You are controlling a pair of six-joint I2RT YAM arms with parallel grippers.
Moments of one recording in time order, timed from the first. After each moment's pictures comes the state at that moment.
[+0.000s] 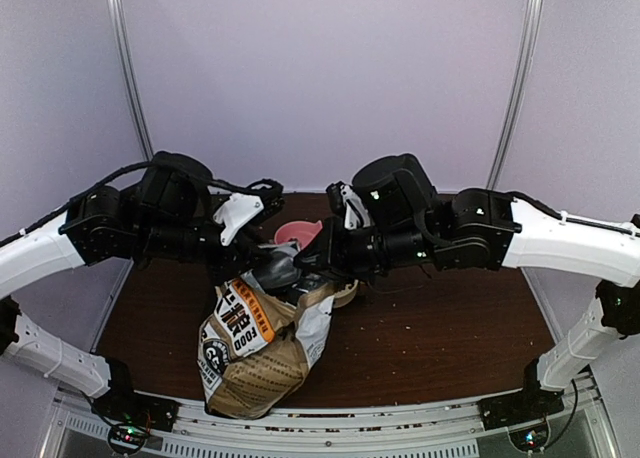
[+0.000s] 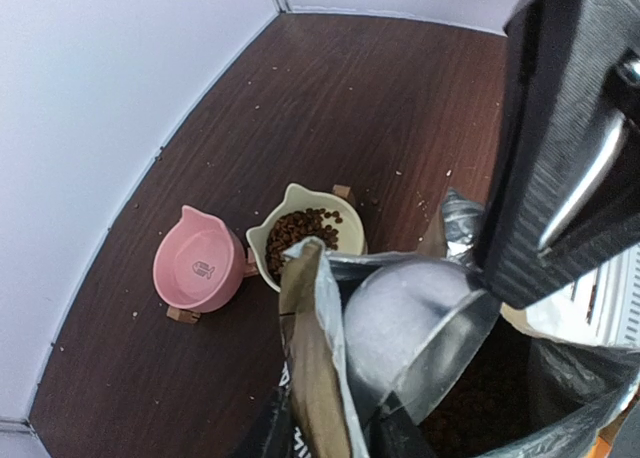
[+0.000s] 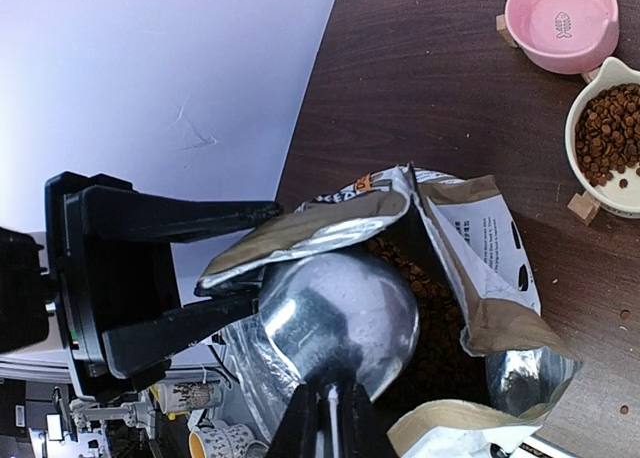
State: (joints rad) left arm -1.07 1.20 1.28 -0.72 -0.12 0.19; right arm 1.22 1.52 1.50 -0.51 0.04 1.08
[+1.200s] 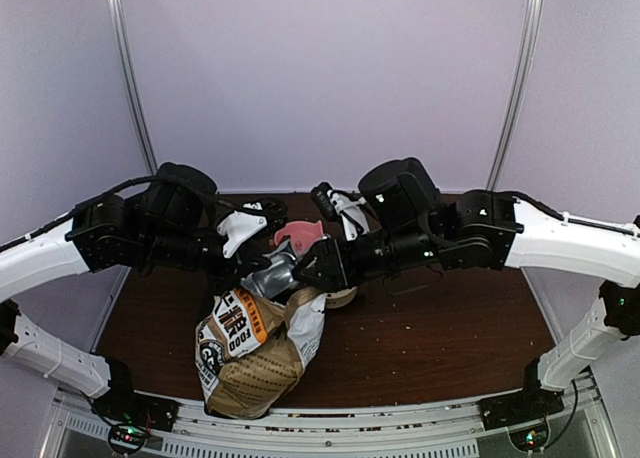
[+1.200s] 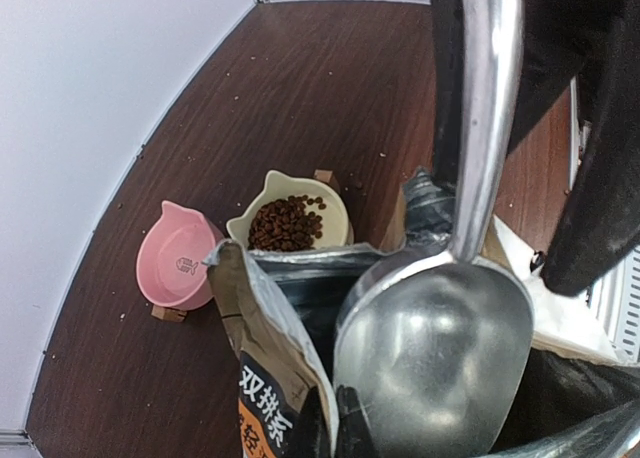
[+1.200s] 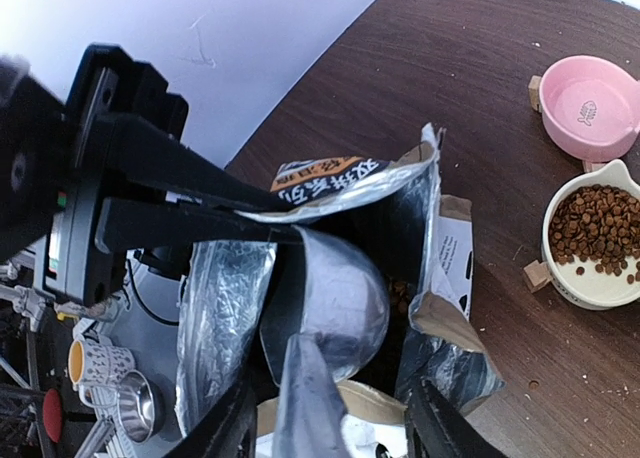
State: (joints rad) left arm -1.07 1.19 1.22 -0.70 -0.08 0.23; right arm 1.19 1.50 1.45 -0.53 -0.03 0.63
